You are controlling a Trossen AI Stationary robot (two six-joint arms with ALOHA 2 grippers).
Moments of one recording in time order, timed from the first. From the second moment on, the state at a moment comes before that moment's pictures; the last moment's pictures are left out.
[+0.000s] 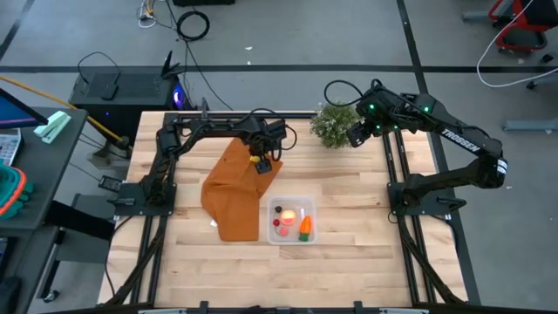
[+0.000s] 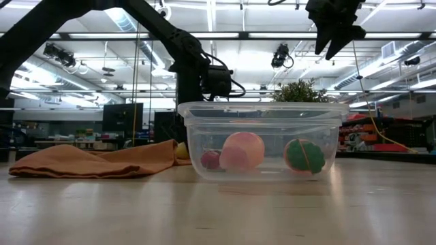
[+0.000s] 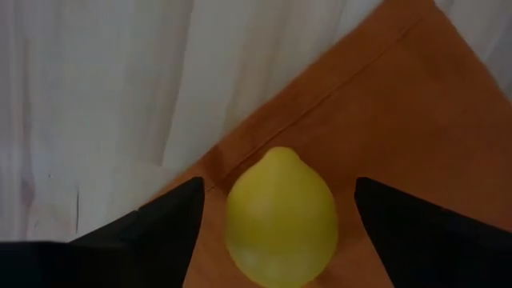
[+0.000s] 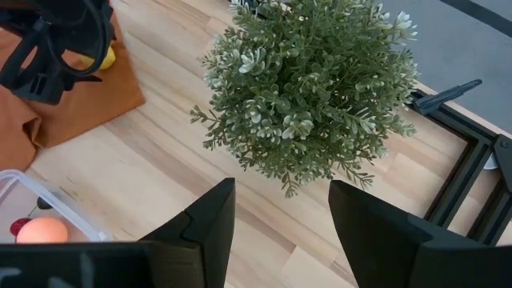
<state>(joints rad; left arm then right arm) 0.40 2.11 1.54 -0.86 -0.09 0.12 -0.51 1.16 1.38 -1.26 0.15 0.43</state>
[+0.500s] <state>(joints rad) 0.40 2.11 1.54 -0.86 -0.09 0.12 -0.51 1.16 1.38 -1.26 0.15 0.44</state>
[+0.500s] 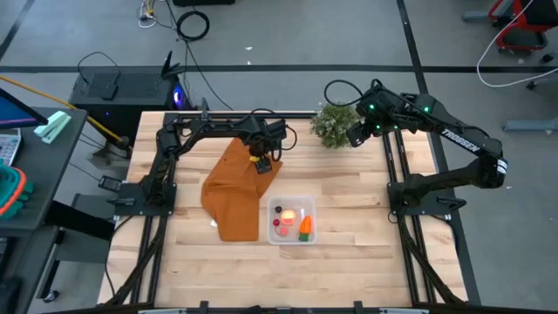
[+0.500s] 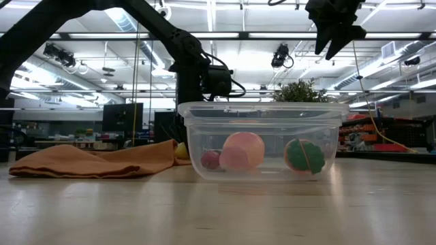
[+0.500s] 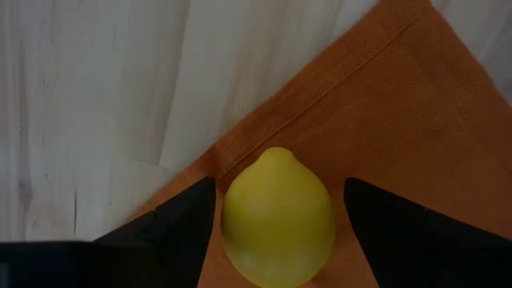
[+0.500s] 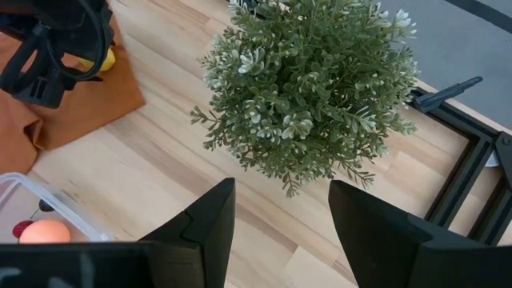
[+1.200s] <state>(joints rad) 0.40 2.11 1.54 -0.87 -0.11 0.12 -0.51 1.16 1.38 -1.26 0.15 0.44</state>
